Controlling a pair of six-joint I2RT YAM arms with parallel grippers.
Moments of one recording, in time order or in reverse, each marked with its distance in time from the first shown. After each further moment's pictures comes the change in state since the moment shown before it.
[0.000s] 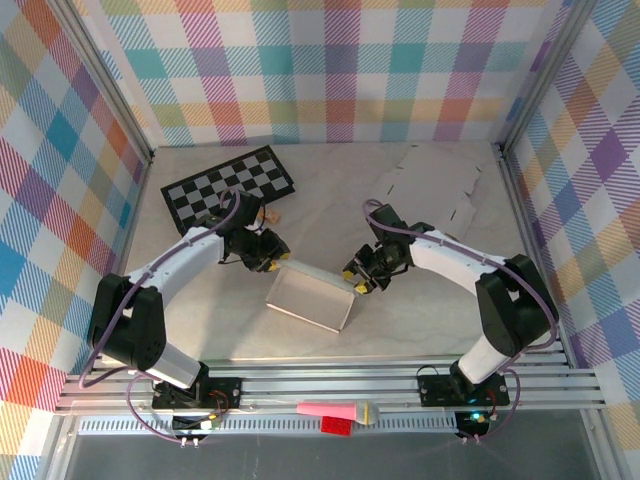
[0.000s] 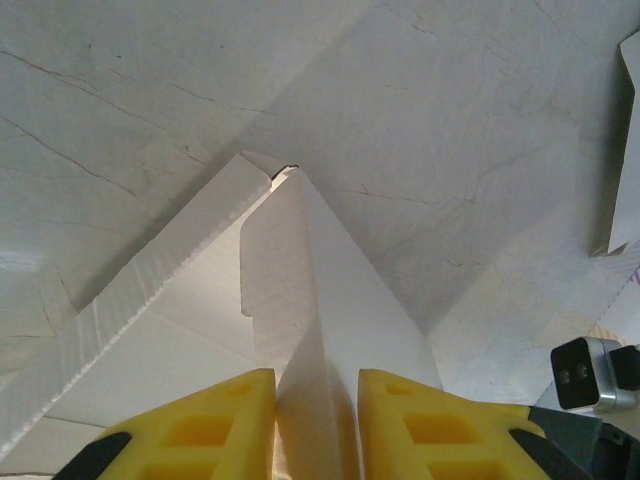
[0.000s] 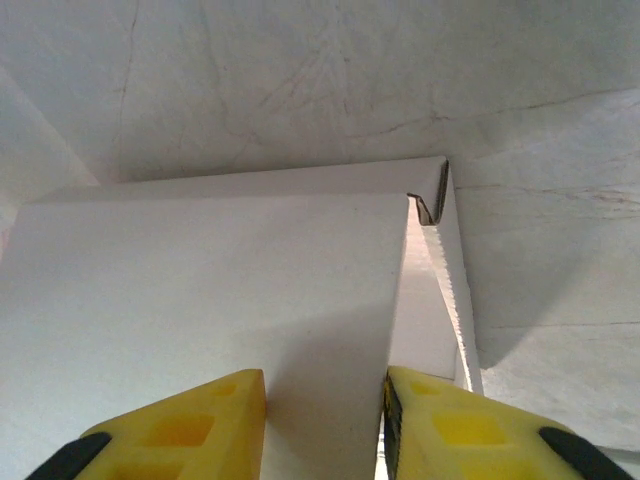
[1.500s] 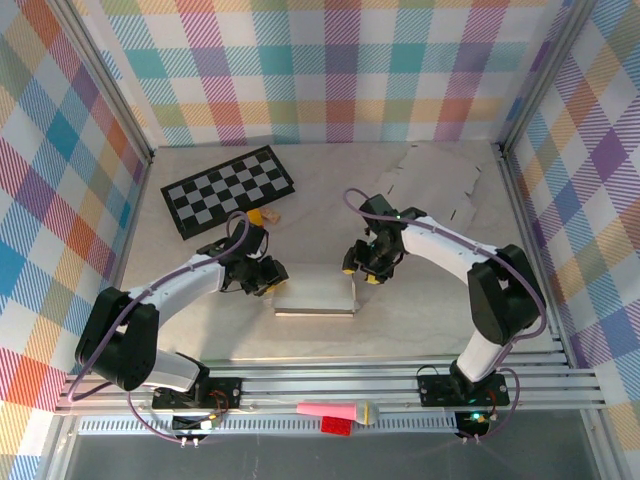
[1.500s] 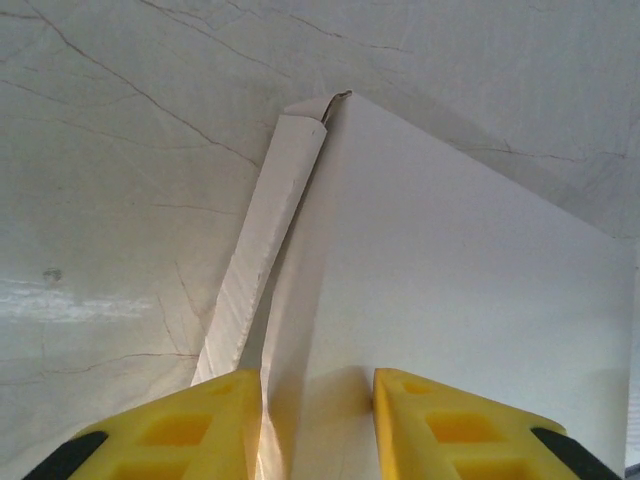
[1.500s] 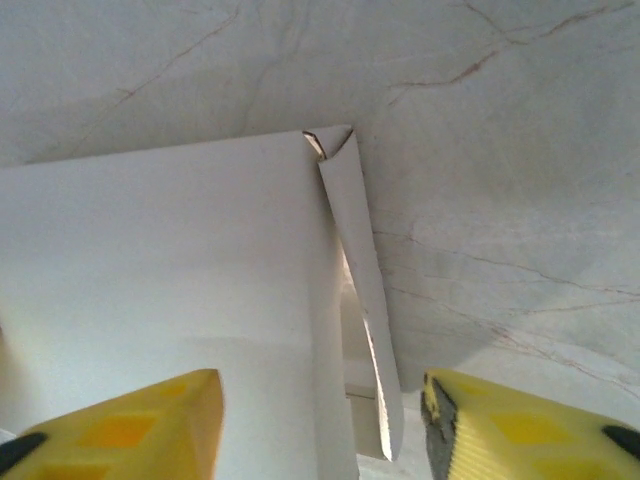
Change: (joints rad) left arm -0.071 -0.101 -0.260 0.151 -0.128 0.109; right arm 0.005 0.070 0.142 -0.183 0.167 -0.483
